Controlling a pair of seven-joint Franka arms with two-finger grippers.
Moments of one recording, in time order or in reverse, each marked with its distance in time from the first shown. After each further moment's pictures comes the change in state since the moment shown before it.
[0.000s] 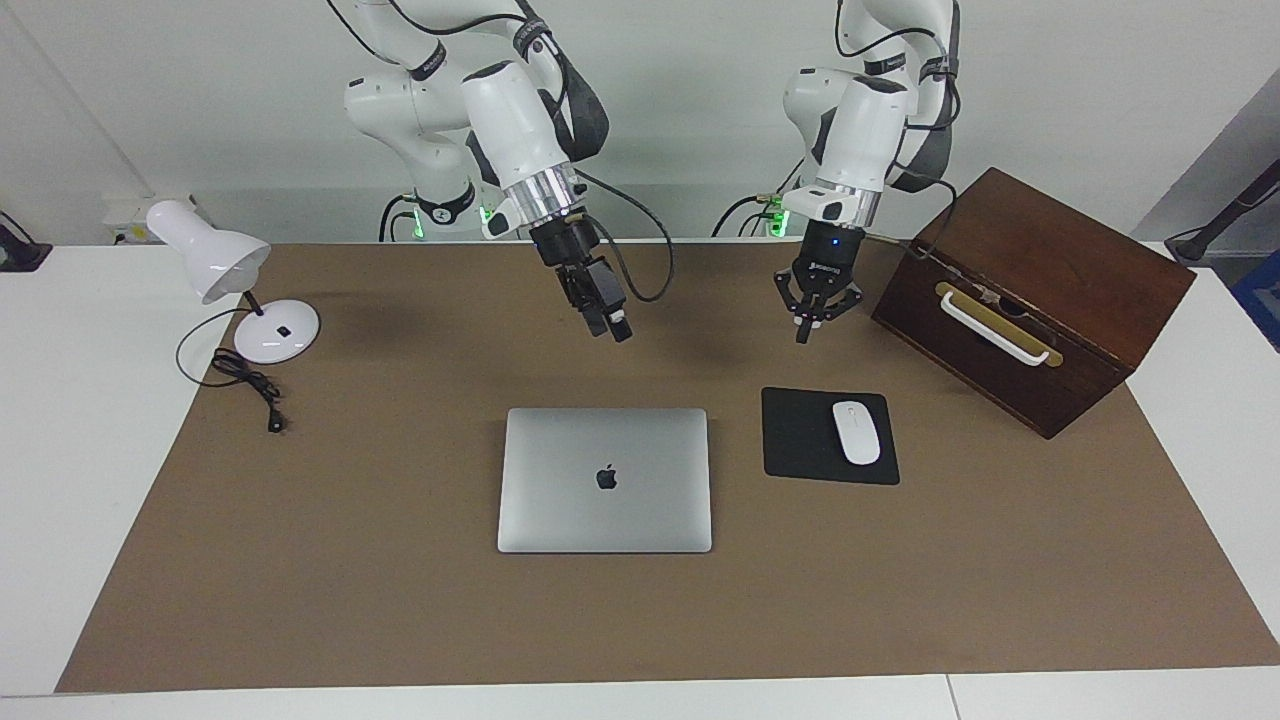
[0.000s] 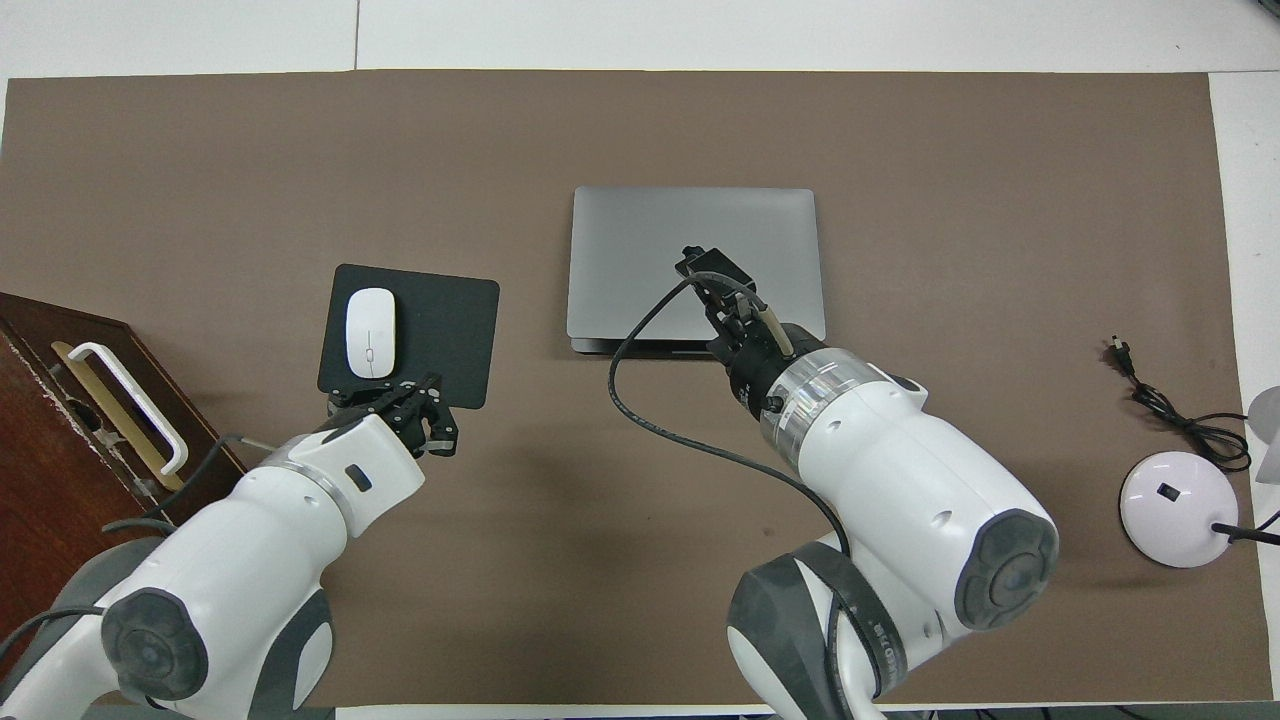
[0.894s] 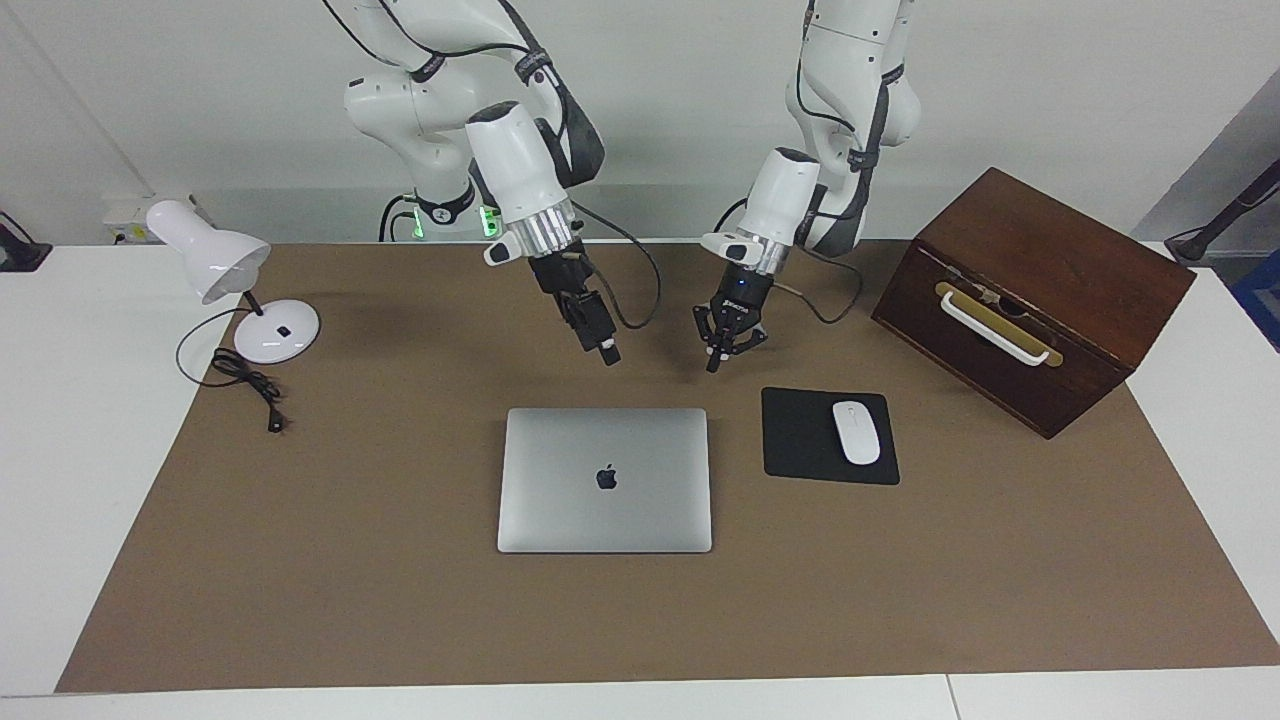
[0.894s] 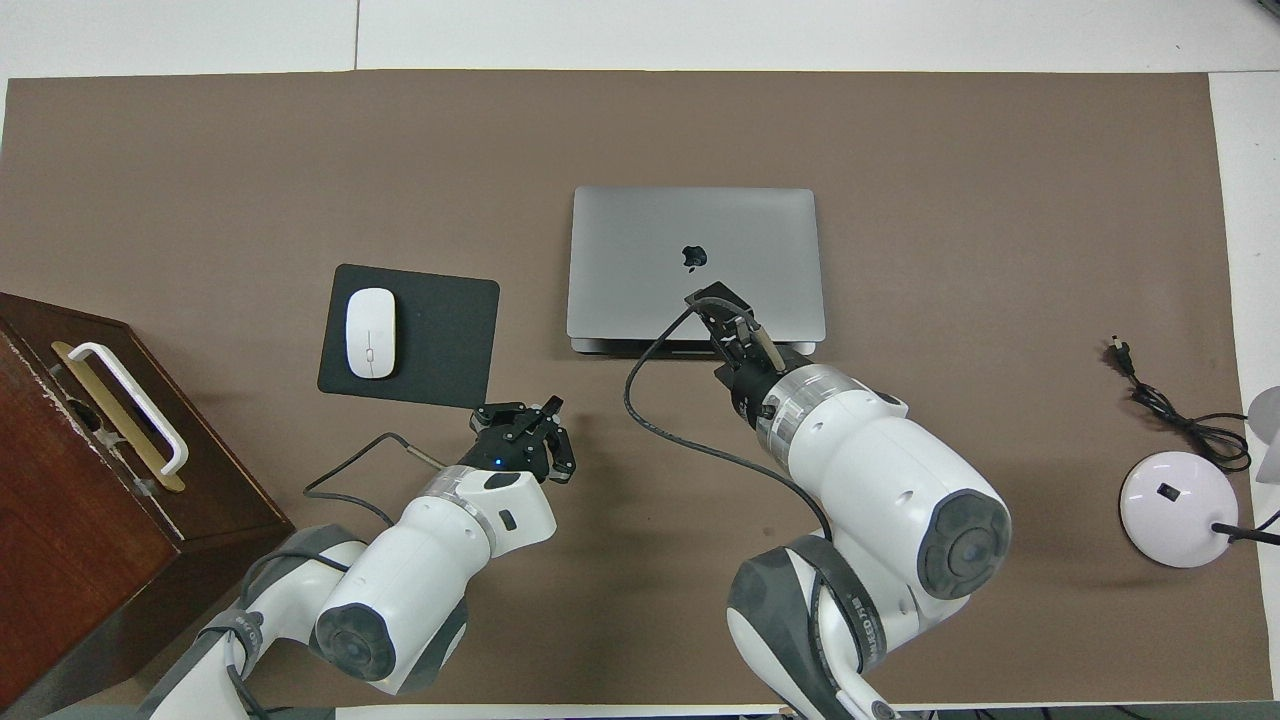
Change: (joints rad) left arm -0.188 0.390 0.002 -0.021 0.000 0.534 0.063; right arm 0.000 0.076 0.000 -0.071 0.000 0.064 0.001
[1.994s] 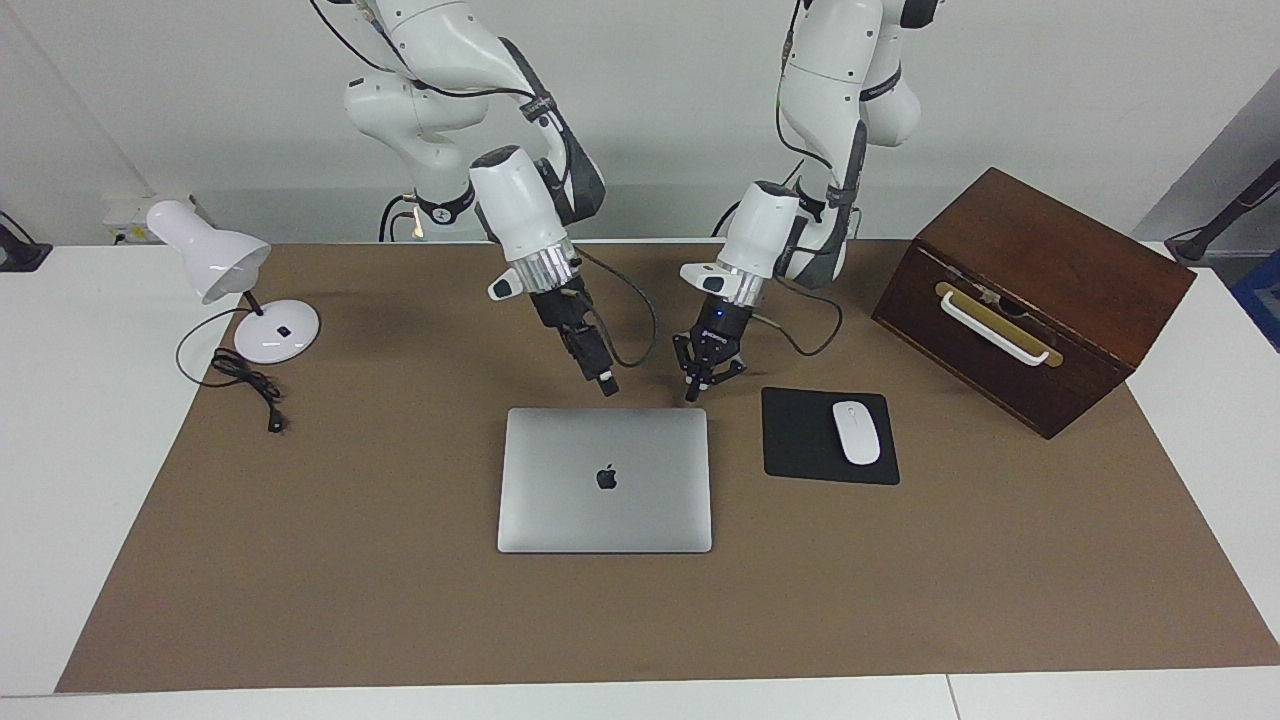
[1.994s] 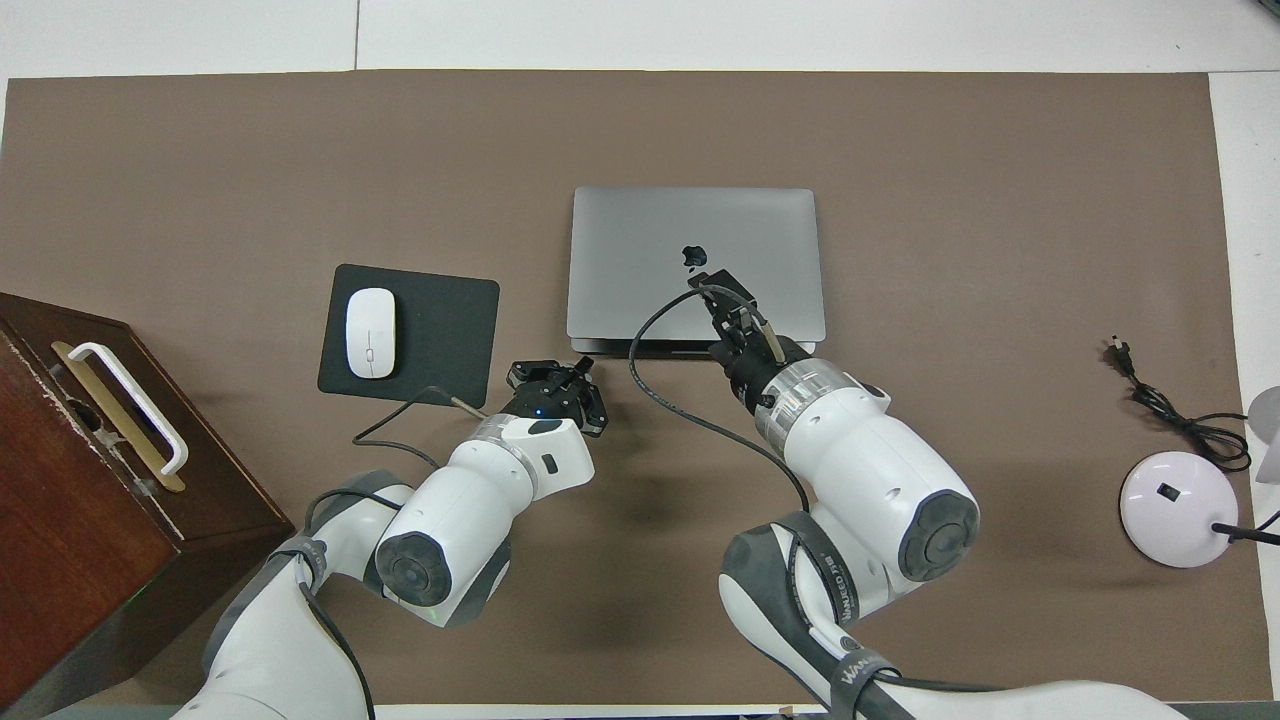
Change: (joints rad) left arm -0.007 0.206 0.012 0.206 0.000 0.015 0.007; right arm 0.000 0.148 -0.002 -0.023 0.000 0.293 -0.009
